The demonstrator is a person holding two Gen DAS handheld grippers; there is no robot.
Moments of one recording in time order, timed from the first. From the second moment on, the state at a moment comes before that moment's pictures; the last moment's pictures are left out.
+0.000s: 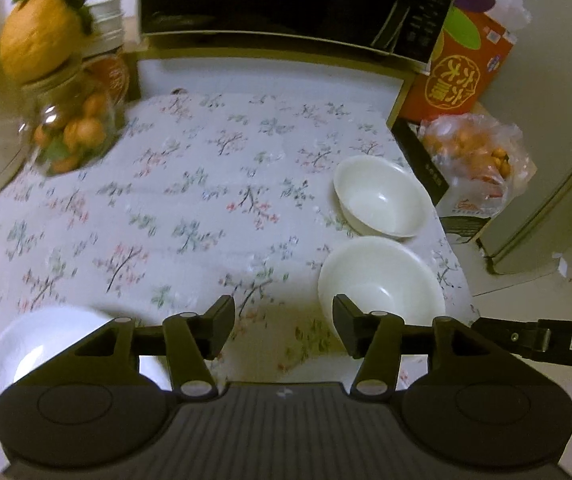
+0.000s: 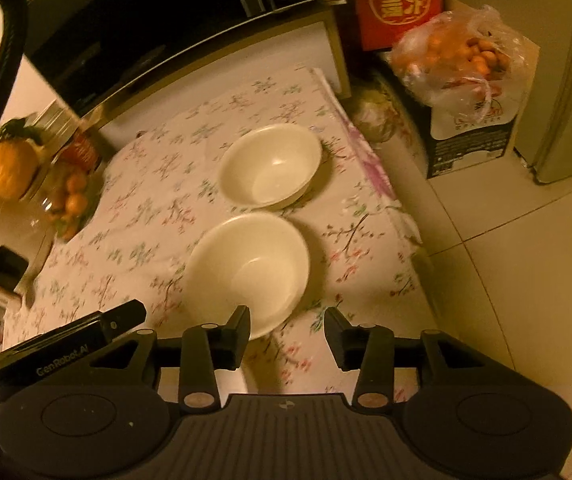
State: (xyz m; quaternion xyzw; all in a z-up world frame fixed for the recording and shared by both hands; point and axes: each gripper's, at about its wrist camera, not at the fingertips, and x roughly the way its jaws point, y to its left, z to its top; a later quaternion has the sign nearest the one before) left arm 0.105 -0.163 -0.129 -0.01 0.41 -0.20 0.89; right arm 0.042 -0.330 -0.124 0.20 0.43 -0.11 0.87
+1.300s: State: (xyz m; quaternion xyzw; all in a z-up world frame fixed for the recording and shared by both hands) left arm 0.158 -0.201 -0.155 0.03 0.43 -0.19 0.88; right arm 0.108 -0.360 -0.152 0.18 0.48 -0.15 0.85
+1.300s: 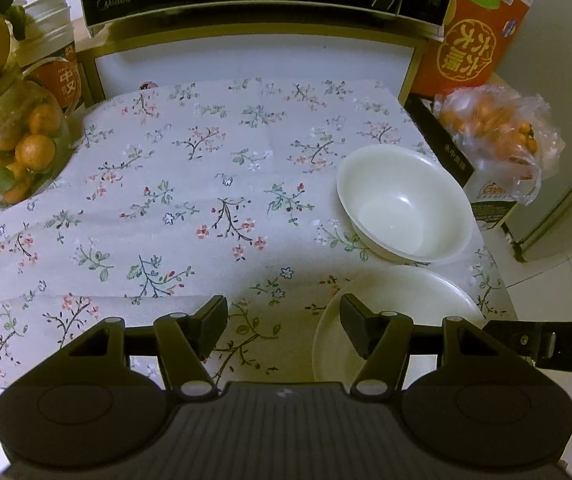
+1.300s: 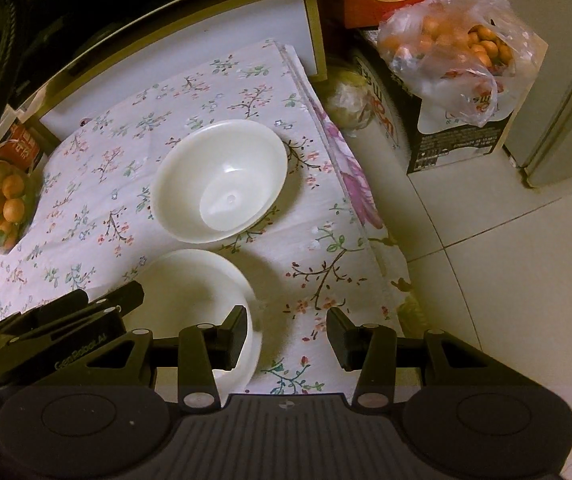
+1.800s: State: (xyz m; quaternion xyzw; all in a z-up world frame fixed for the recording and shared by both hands) left arm 0.161 -0.195 -0.158 0.00 0.45 -0.20 0.87; right arm 0.113 -0.356 -0.159 0.19 0.48 -0.14 0.84
